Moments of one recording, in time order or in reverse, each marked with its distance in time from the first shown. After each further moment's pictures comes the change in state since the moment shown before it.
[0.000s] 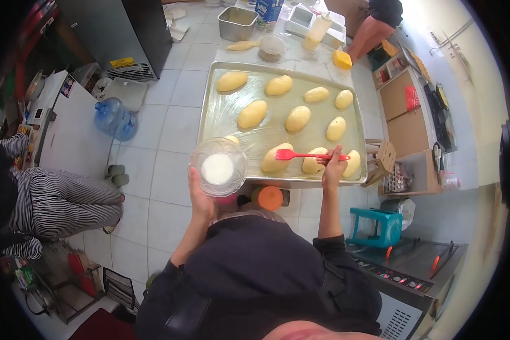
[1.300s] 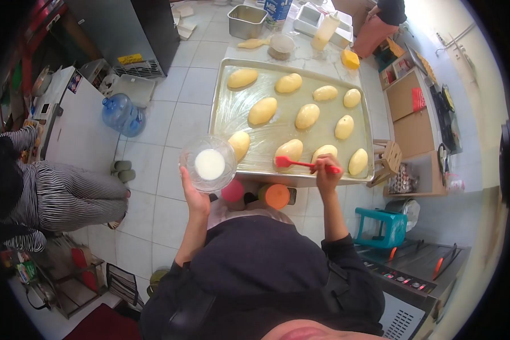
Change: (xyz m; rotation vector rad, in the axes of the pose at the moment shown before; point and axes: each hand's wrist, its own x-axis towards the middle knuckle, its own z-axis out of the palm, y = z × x) left_hand -0.005 0.023 -0.019 -0.022 0.117 0.131; right_hand -0.049 -0.015 0.015 -0.169 -0.479 -0.475
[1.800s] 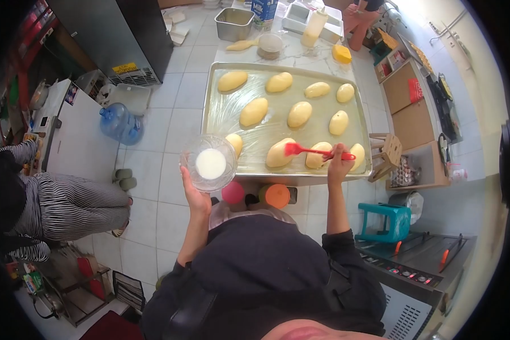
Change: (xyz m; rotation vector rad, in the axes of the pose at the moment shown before) left_hand -0.003 -0.004 0.025 0.004 -0.024 -0.040; right_hand 0.014 0.027 -0.031 0.152 0.349 0.211
